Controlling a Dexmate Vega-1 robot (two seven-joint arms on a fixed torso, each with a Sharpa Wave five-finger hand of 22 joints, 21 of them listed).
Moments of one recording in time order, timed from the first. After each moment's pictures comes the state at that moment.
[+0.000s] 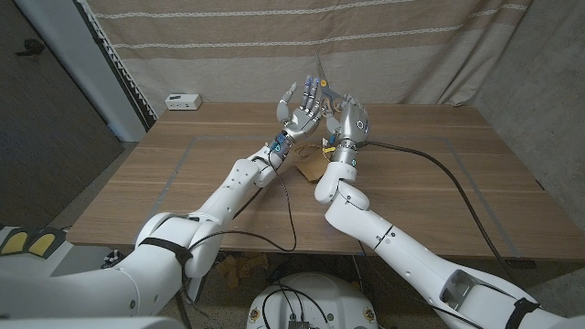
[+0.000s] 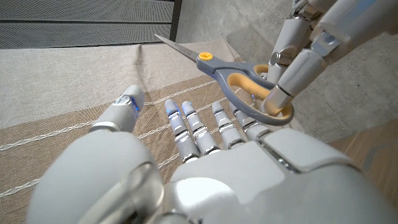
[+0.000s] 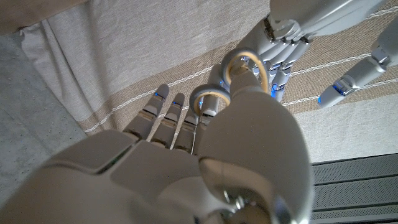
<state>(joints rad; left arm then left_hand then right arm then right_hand) 0.51 0.01 0.21 -0.83 -1.28 0.39 -0.83 0.63 -0.18 0.74 -0.16 0.24 0.56 -0.22 0.39 0.21 0.47 -0.21 0.21 0.38 0.30 -0.05 0.20 0.21 0.14 -0.04 0.46 0.18 -0.78 -0.23 -0.79 -1.70 -0.46 -0.70 -0.95 1.13 0.14 0.16 -0.12 0.22 0.97 0.05 0.46 0.37 0.48 -0.05 0.21 0.19 0.36 -0.05 0.19 0.20 0.32 0.03 0.27 0.20</state>
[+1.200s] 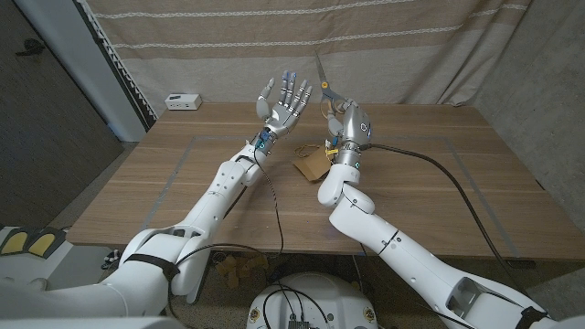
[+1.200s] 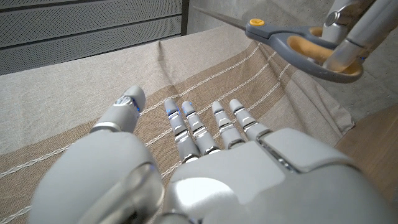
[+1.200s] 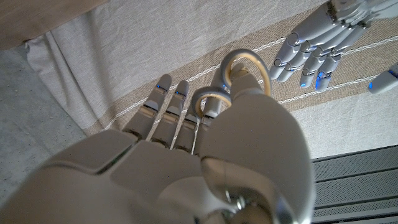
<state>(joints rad) 0.59 0.09 0.17 -1.00 -1.34 0.30 -0.74 0.62 -0.17 0.74 -0.16 0.24 0.57 -0.22 0.39 0.21 0.47 -0.21 0.21 0.38 0.30 -0.04 0.20 0.21 0.14 -0.04 0.46 0.18 -0.82 -0.24 -0.76 -1.75 -0.44 -0.67 -0.94 1.09 0.15 0.19 -0.12 0.21 0.93 0.01 0.49 0.45 0.58 -0.08 0.25 0.20 0.56 -0.05 0.23 0.19 0.44 0.03 0.33 0.21</state>
